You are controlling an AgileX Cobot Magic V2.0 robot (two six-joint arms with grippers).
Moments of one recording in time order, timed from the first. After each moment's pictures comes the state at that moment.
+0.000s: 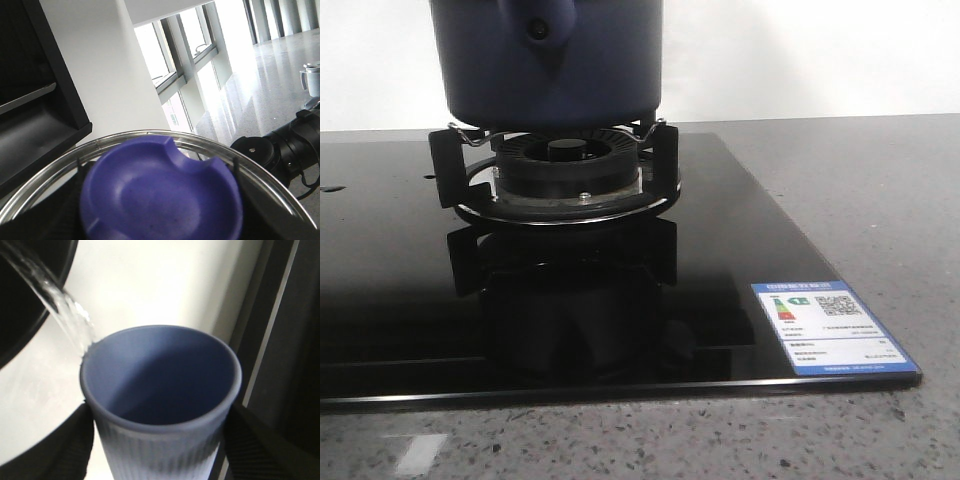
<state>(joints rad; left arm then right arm) -0.14 1.06 -1.41 -1.32 0.95 1.43 0.60 1.62 -1.40 -1.81 0.14 -0.08</state>
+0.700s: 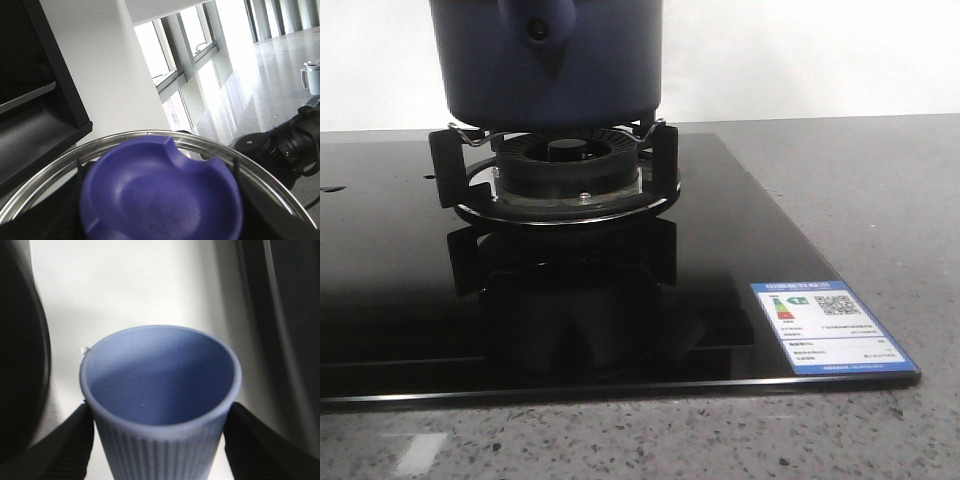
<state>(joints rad) -0.14 1.06 -1.41 -1.32 0.95 1.43 0.62 1.62 -1.42 -1.45 0.19 0.24</state>
